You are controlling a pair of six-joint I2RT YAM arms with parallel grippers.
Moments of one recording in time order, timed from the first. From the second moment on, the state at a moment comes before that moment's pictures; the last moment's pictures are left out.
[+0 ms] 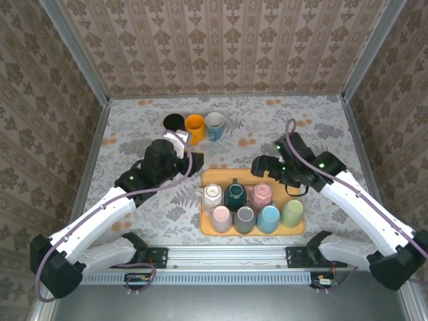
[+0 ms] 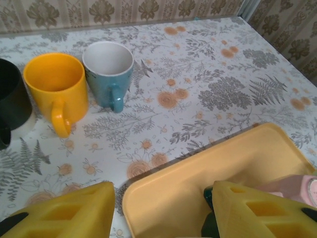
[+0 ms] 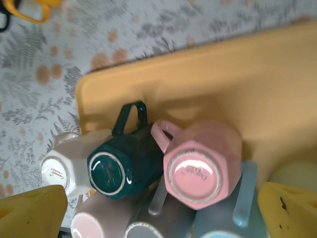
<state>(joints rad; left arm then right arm) -0.72 1.01 0.84 -0.31 -0.01 -0.29 0.60 1.14 1.14 -1.04 0.02 0.86</state>
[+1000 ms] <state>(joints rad) -0.76 0.97 0.83 -0.28 -0.03 -0.30 0.74 1.31 1.07 -1.05 0.10 1.44</state>
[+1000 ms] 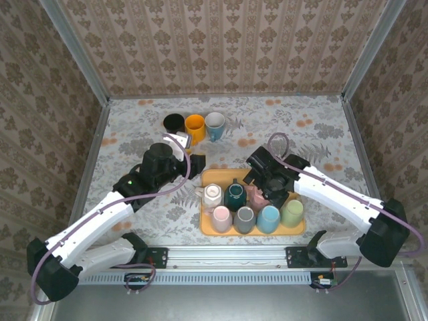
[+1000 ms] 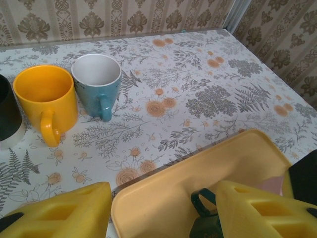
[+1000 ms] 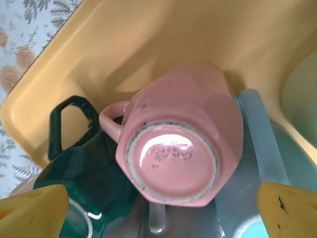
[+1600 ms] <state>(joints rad) -0.76 0.96 0.83 -0.28 -0.05 -0.28 0.74 1.47 1.16 -1.14 0.18 1.39</state>
